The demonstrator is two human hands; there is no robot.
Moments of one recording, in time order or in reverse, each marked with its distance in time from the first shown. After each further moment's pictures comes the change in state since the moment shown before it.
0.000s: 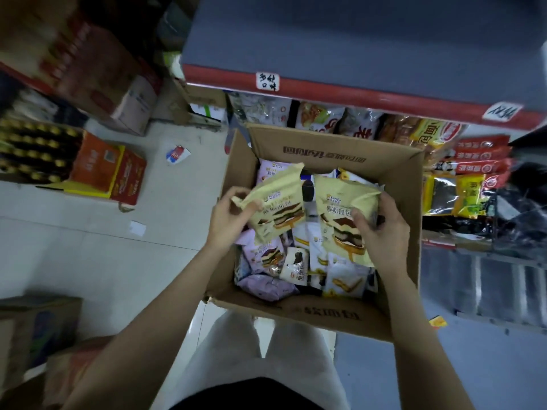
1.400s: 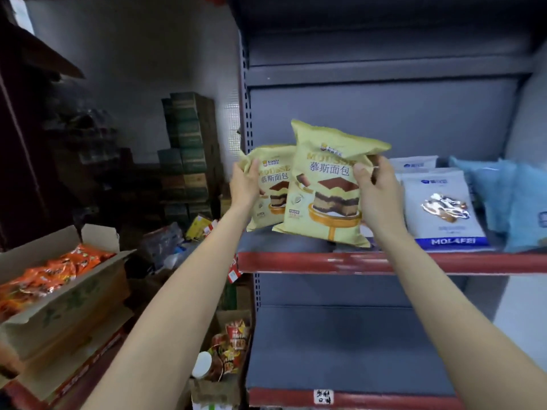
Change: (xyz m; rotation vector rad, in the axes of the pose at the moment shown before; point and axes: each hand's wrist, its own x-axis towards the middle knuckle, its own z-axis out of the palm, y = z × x) left_hand 0.236 0.506 -0.202 -0.189 0.243 0.637; right_hand 0.173 -0.509 -0.143 0.489 0.599 -0.564
